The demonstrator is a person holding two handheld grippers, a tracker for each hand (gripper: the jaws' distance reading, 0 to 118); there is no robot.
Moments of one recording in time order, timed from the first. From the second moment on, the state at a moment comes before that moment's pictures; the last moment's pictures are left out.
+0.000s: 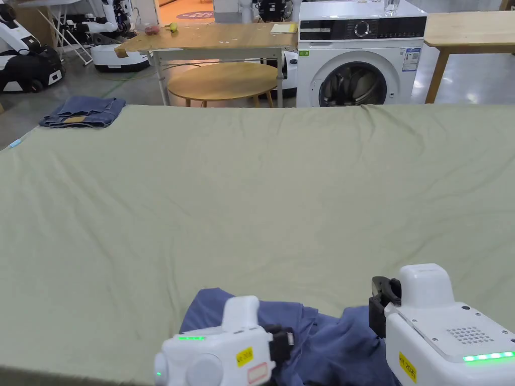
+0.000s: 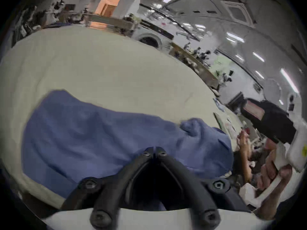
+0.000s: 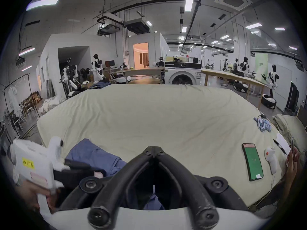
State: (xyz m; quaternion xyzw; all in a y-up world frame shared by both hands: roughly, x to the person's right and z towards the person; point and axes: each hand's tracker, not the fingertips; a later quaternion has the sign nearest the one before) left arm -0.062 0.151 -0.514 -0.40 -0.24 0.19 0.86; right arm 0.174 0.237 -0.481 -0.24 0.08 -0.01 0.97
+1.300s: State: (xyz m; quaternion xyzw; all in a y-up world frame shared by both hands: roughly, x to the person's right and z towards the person) left arm -0.263 0.136 -0.523 -0.23 -0.08 0.44 0.86; right arm 0.145 0.245 -0.489 -0.26 0.08 0.03 0.96
